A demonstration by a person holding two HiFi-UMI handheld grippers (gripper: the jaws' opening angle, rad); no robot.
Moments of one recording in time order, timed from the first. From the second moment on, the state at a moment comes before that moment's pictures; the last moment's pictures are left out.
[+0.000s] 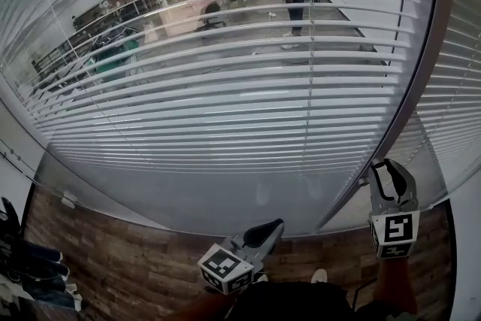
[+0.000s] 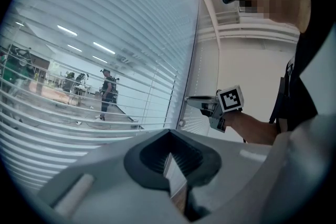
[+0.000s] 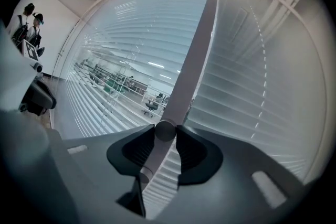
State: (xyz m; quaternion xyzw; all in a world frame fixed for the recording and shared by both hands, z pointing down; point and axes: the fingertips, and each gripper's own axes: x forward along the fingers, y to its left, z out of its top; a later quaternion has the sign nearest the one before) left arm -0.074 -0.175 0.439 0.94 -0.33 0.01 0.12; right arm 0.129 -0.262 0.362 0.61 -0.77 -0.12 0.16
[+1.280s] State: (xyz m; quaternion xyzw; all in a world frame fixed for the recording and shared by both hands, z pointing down) left arm 0.048 -0.136 0.343 0.88 -0.45 0.00 0.15; right arm 0.199 -0.185 0.322 0.37 -0.92 0.11 -0.02
